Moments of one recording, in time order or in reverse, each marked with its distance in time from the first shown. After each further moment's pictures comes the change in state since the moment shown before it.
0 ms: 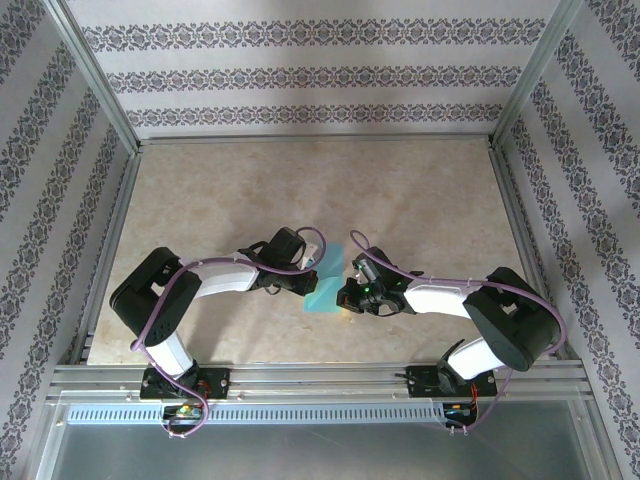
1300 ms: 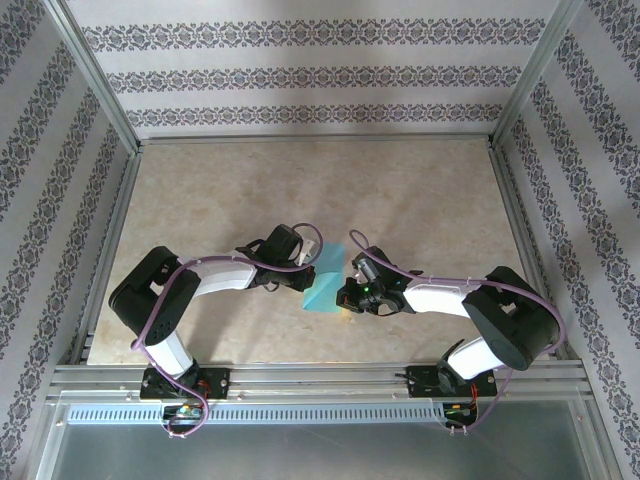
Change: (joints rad) left arm 0.020 0.000 -0.002 0.022 -0.030 0.000; right arm 0.000 0.006 0.006 -0.005 -0.003 0.000
